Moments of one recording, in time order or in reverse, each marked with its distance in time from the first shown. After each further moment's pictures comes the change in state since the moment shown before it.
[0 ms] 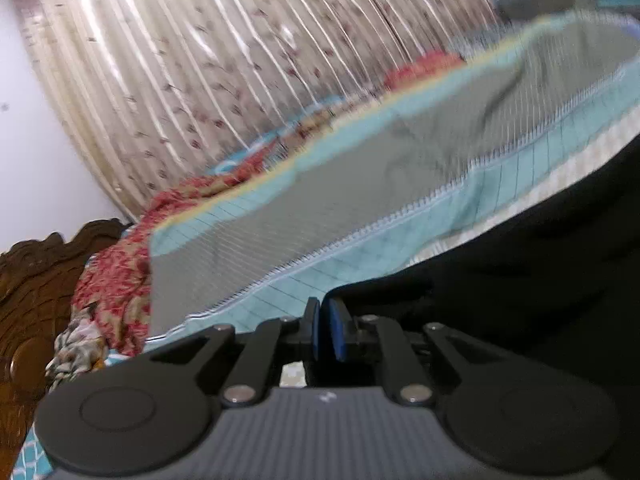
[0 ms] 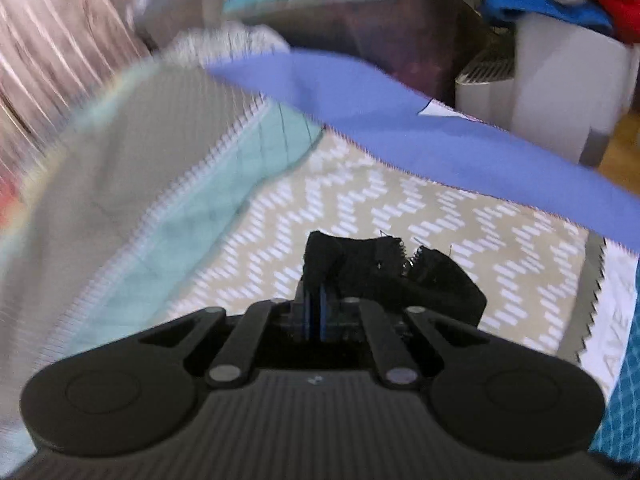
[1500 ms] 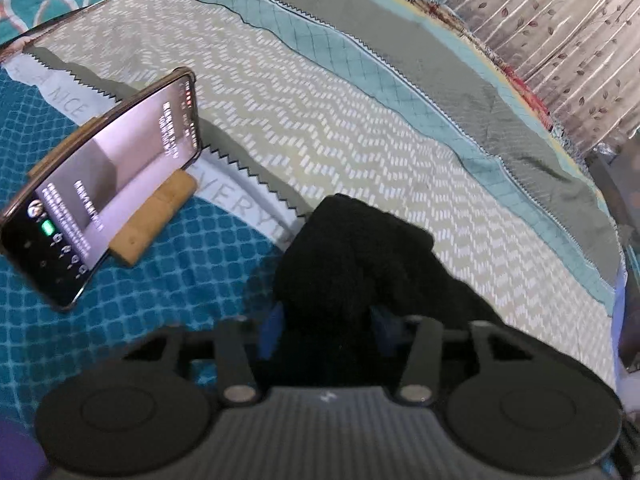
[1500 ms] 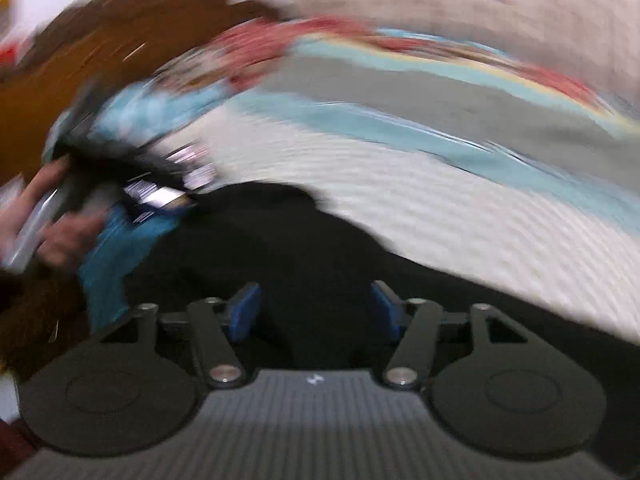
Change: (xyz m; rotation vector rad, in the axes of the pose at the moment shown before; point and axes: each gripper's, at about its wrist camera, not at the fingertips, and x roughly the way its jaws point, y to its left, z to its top) left arm -0.045 0.093 -0.166 -1.023 0.483 -0.416; right arm -0.295 0.096 -0.384 -1.363 0.228 0.991
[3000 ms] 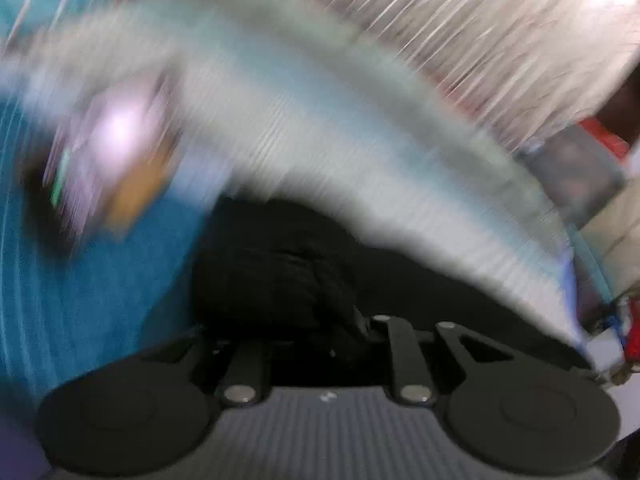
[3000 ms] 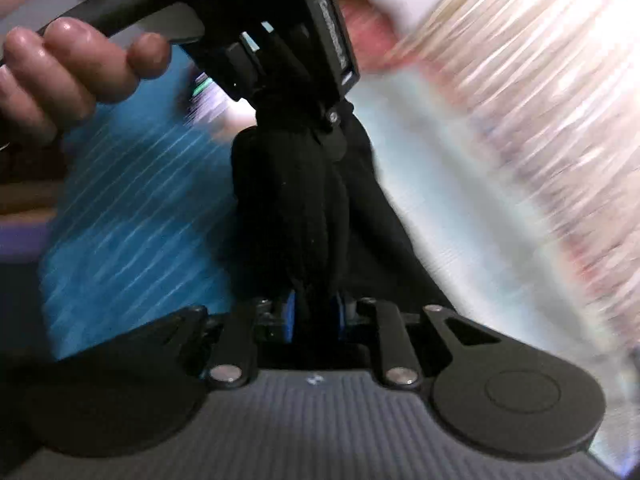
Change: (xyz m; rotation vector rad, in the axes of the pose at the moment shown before) left arm -0.007 0.048 -0.073 0.075 -0.050 -0.195; right arm 0.185 0.094 0.047 -0.442 0.132 -0.112
